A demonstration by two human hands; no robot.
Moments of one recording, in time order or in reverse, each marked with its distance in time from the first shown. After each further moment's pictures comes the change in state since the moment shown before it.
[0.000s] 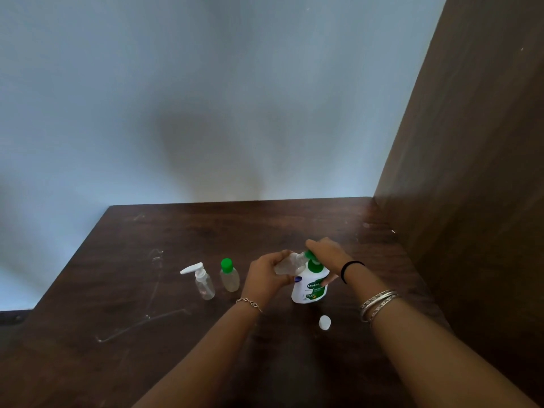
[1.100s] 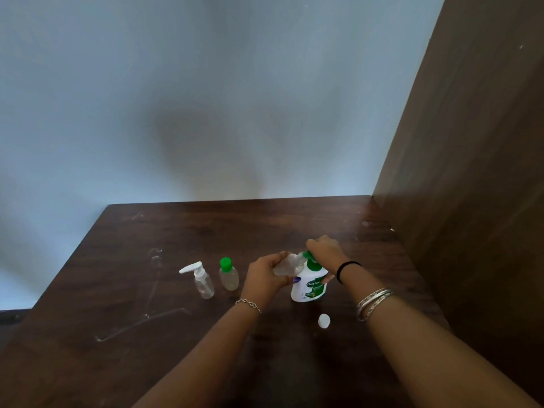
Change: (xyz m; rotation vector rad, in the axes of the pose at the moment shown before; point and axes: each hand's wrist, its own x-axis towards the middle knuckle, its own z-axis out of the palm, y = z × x) left_hand -0.005 0.001 0.001 -0.028 -0.015 -0.028; right_hand -0.001 0.000 0.003 -0.111 0.076 -0.036
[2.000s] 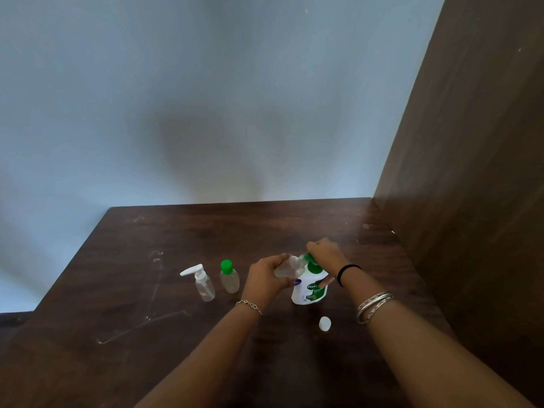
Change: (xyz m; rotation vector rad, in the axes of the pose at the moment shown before) left_hand 0.000 0.002 -0.002 0.025 -0.006 -0.004; right_hand 0.000 0.001 0.001 0.081 -0.006 -0.003
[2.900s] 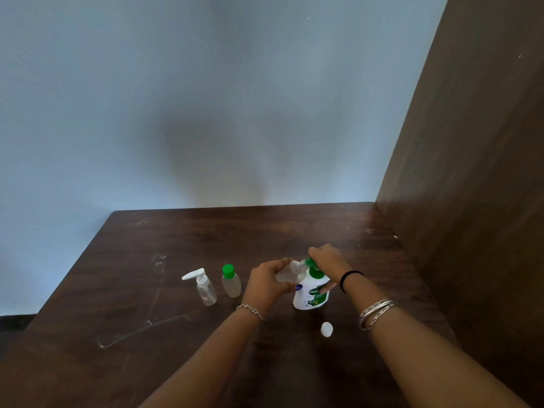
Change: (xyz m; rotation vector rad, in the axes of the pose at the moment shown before) left_hand 0.000 0.002 -0.001 0.044 -0.001 0.001; right_hand -0.002 0.003 0.002 0.071 0.000 0.023
